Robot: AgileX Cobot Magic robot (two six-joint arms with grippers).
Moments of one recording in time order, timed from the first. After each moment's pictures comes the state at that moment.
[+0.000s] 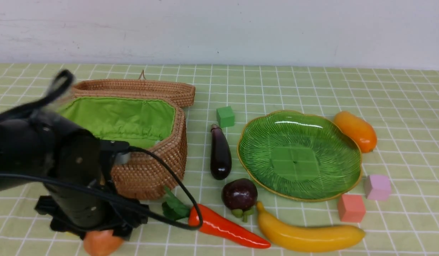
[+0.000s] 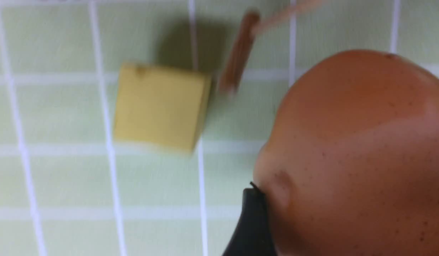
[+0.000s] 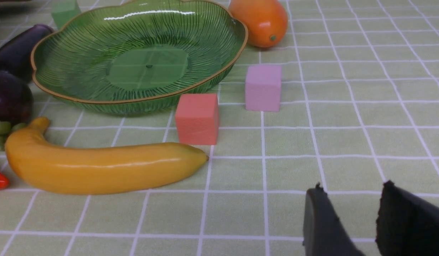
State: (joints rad) right arm 0.01 -0.01 0.02 0.12 0.39 0.00; left arm -0.42 1.48 -0.89 0.11 0.83 -0.44
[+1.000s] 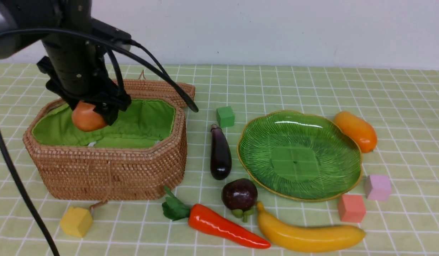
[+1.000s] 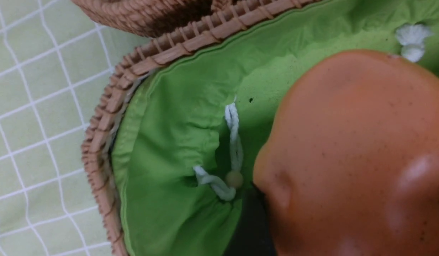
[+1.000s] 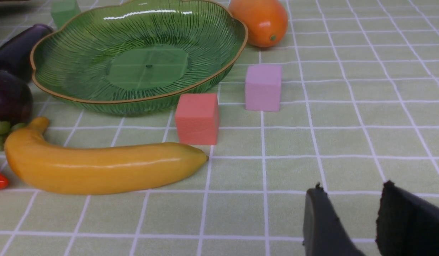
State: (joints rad) right arm 0.01 -0.01 0.02 0.12 0.39 0.00; left arm -0.23 1.86 -1.71 0.21 1.11 0.11
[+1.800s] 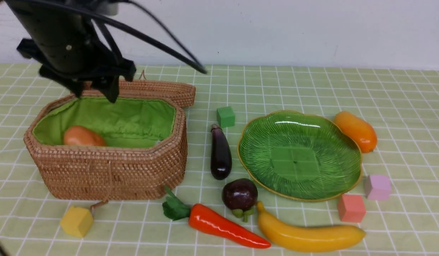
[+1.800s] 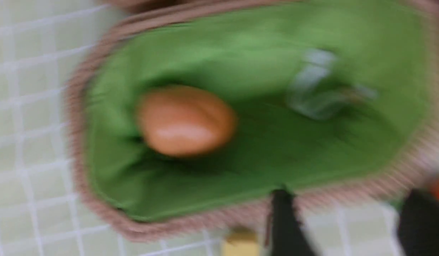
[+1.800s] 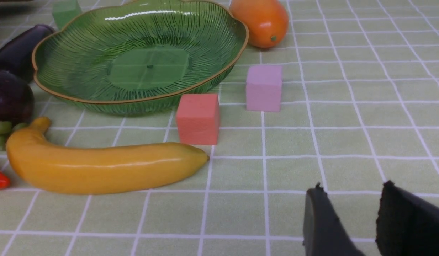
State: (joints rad) right arm 0.01 -0.01 0.02 0.12 0.39 0.00; left arm -0.36 1.61 -1.67 0.10 1.21 0.01
